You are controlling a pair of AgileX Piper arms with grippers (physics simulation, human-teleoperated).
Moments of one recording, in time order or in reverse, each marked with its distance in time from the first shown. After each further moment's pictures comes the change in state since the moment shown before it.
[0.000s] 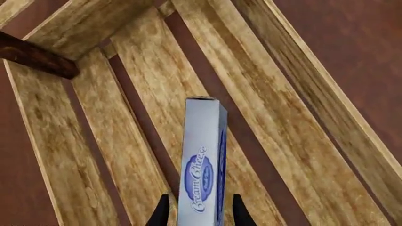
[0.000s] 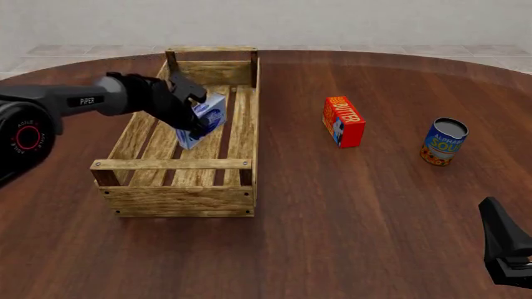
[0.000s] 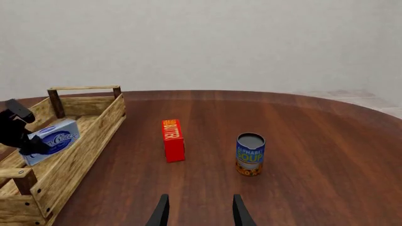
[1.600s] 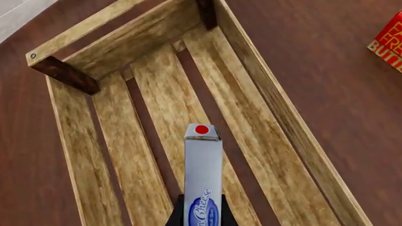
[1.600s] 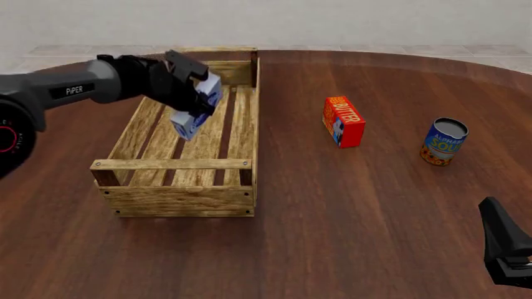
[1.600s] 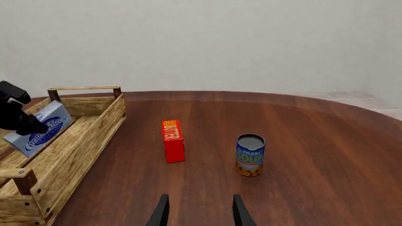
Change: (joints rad) left arm -0.034 -0.088 -0.012 -0.005 -0.114; right arm 0.001 0.000 0.000 -0.004 -0.004
